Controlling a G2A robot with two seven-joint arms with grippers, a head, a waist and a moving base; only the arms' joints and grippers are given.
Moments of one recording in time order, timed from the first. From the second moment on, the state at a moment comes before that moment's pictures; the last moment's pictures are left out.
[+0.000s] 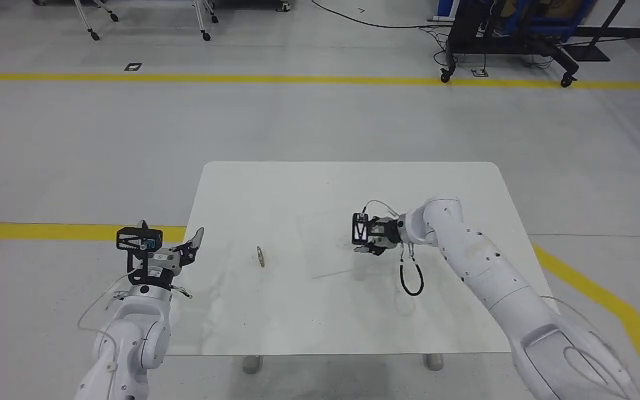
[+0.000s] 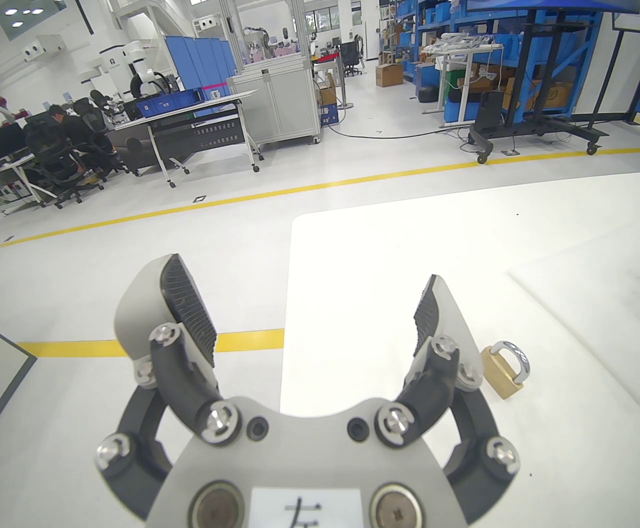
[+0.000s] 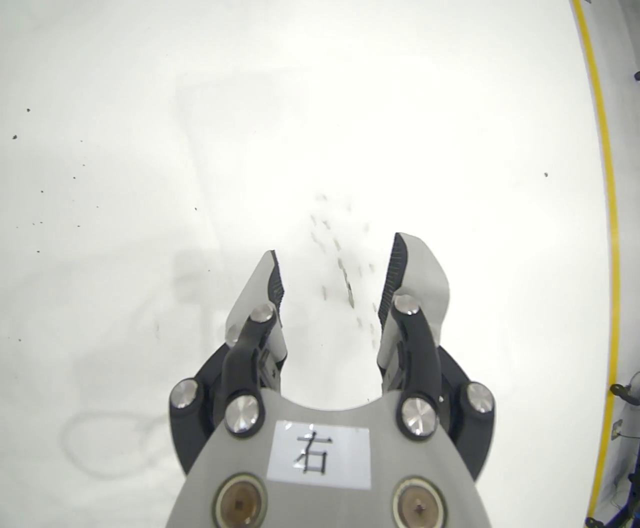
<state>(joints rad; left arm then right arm) 1.73 -1.15 -1.60 -1.80 1.33 0.00 0.00 -0.79 -1.21 0.84 -0.93 -1.58 -1.01 0.13</state>
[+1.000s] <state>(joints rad) 1.73 -1.15 -1.60 -1.80 1.33 0.00 0.00 -0.66 -1.26 0.68 -0.80 -1.61 -1.00 0.16</state>
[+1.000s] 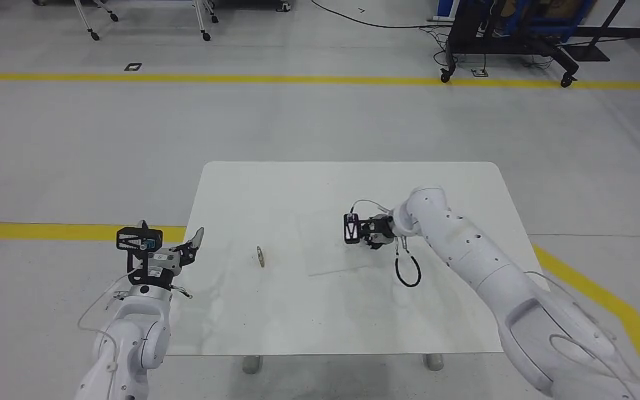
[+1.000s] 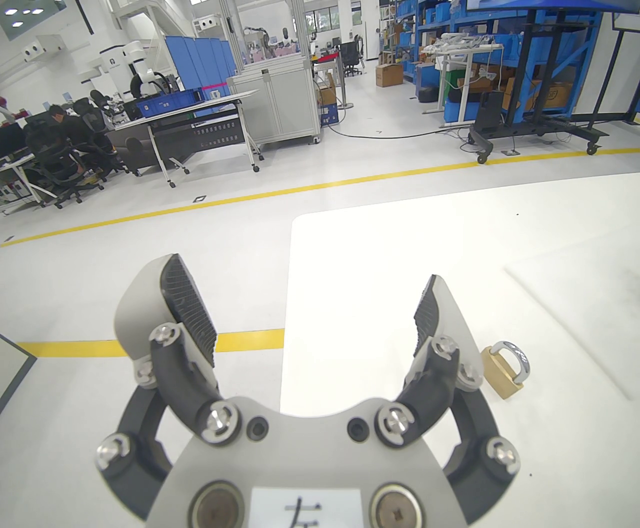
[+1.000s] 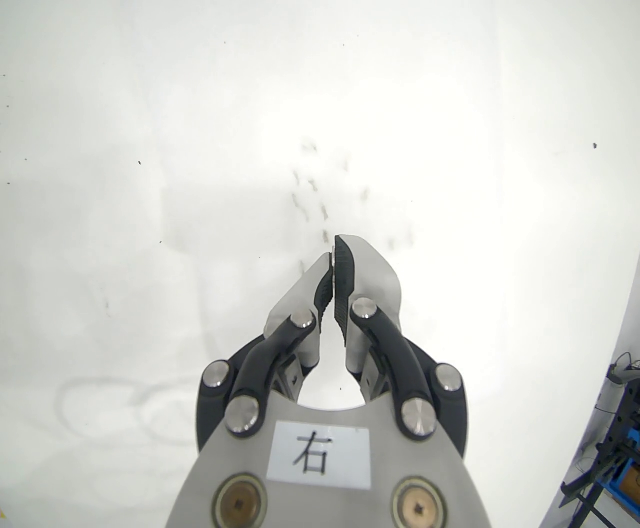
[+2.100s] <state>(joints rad) 1.73 -1.15 -1.60 -1.80 1.33 0.00 0.00 -0.98 -1.04 0.91 -1.11 -1.35 -1.01 -0.59</state>
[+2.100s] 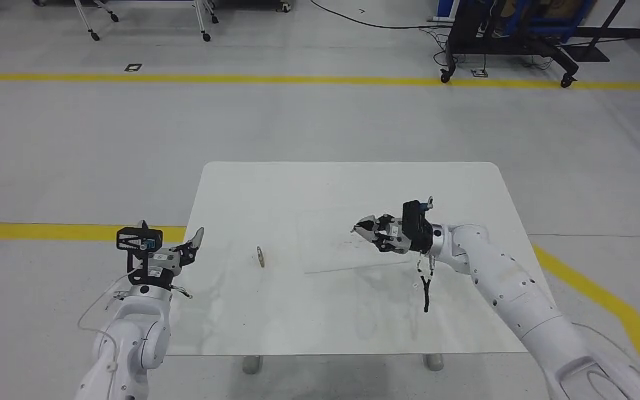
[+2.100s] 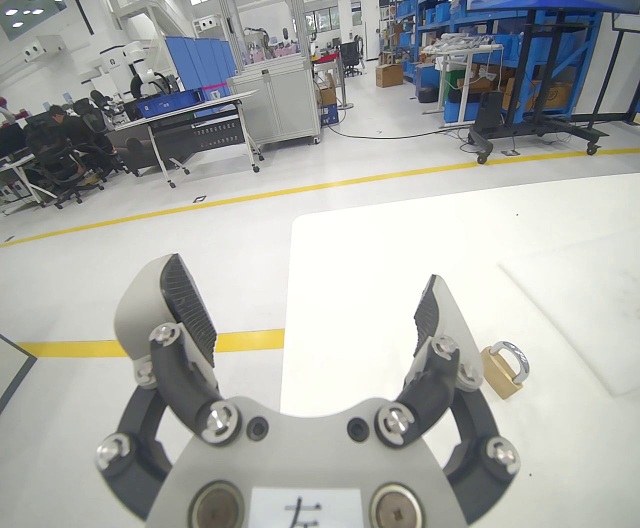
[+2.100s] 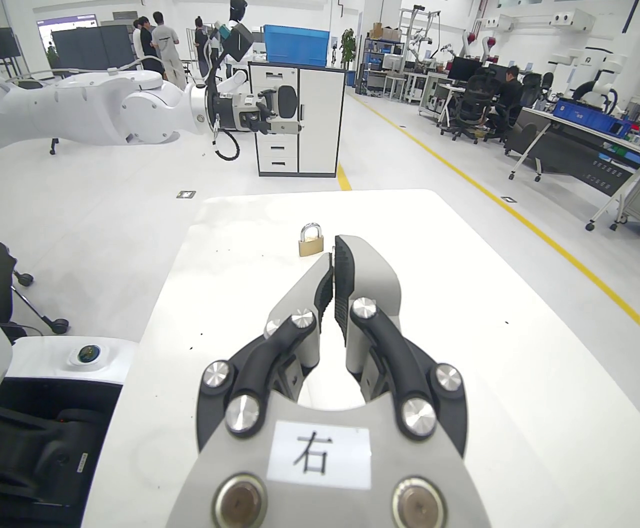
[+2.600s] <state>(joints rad) 1.53 -1.13 -1.57 -1.78 0.39 -0.53 -0.78 -1.01 -1.06 0.83 -1.09 -0.98 -1.01 -0.64</state>
